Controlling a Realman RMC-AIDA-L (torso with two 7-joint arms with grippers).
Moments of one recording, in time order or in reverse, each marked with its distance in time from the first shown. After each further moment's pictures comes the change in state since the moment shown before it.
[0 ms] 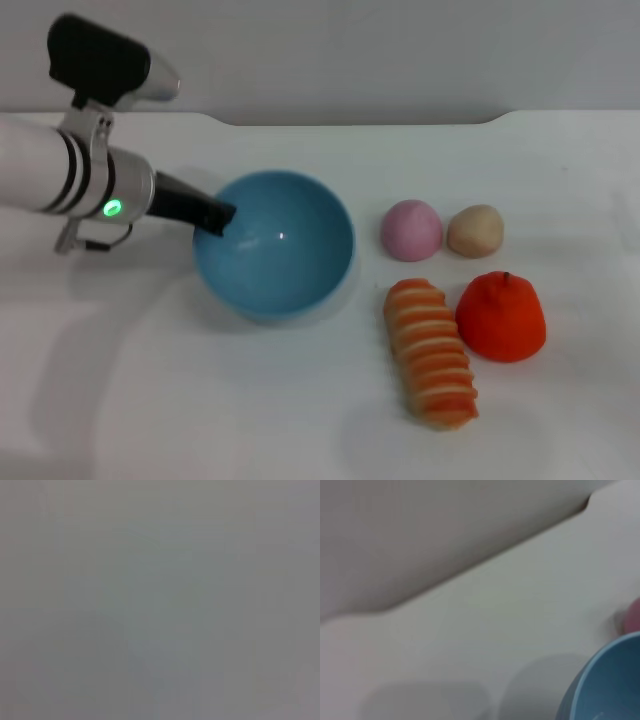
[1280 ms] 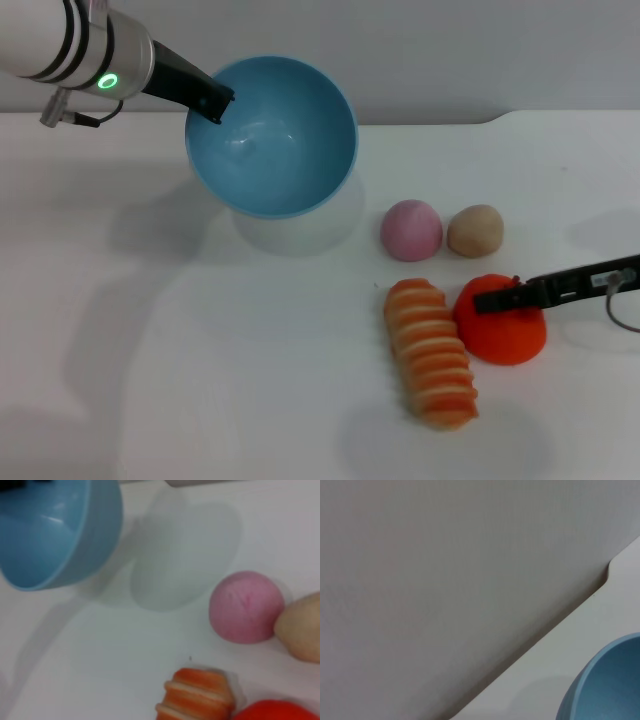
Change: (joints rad) left arm -0.154 0.000 -0.127 0.174 0.198 0.127 -0.024; right arm 0.200 0.002 -0.277 -0.787 -1.414 -0.068 1.526
